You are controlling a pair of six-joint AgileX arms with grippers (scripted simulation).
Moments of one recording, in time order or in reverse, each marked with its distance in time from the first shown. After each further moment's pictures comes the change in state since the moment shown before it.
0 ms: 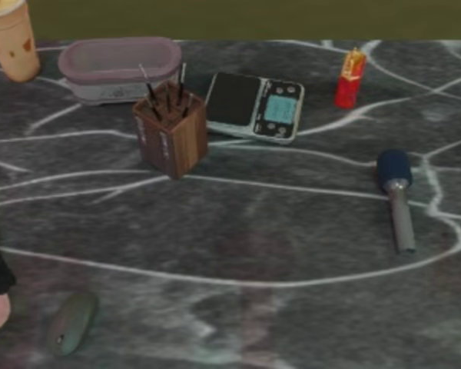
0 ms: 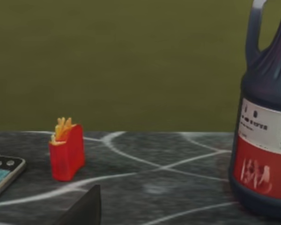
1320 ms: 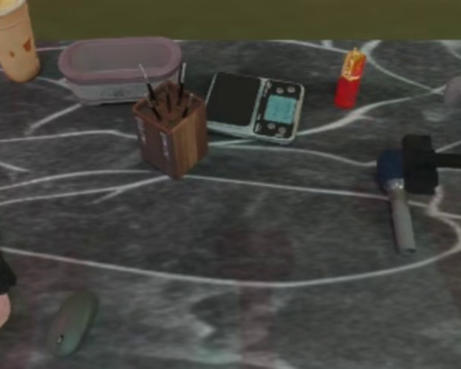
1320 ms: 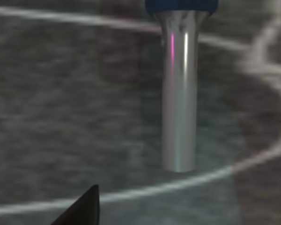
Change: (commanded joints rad) left arm 0.000 0.000 0.000 0.000 0.000 0.000; right arm 0.255 1.522 1.044 -0.712 0.008 0.281
